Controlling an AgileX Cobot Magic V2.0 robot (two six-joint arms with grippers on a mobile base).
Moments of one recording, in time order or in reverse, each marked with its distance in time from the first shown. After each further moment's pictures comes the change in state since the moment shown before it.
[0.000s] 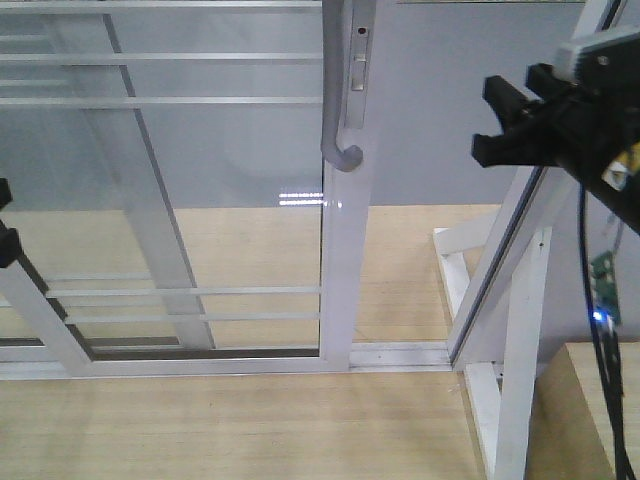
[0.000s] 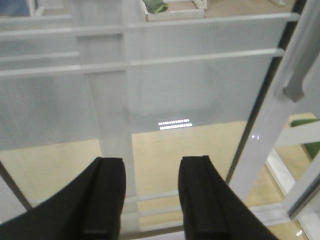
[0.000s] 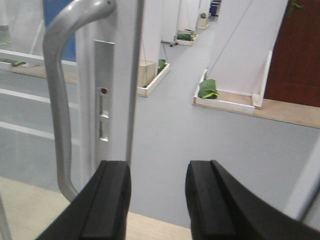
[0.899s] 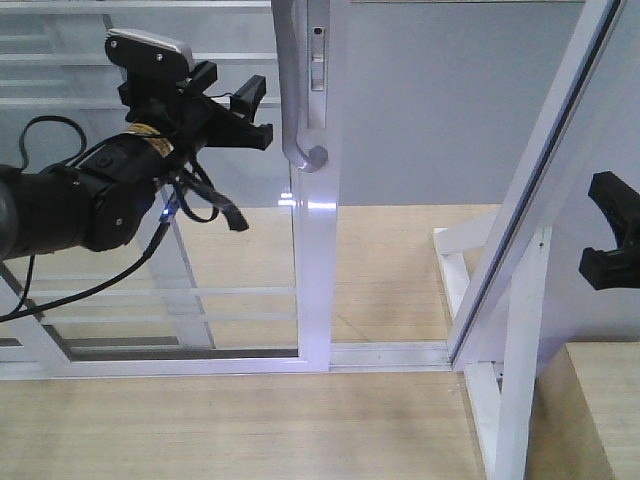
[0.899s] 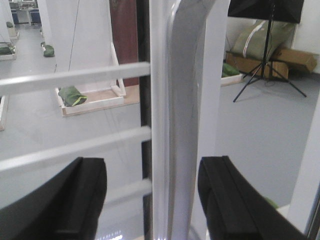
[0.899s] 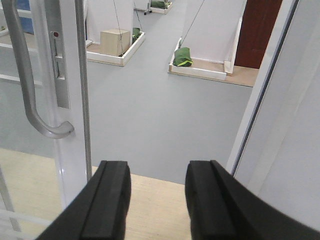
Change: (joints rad) left arm -0.313 0.965 -0.482 0.100 -0.850 -0.108; right arm -0.020 -0.477 0.159 0.000 0.426 -0.001
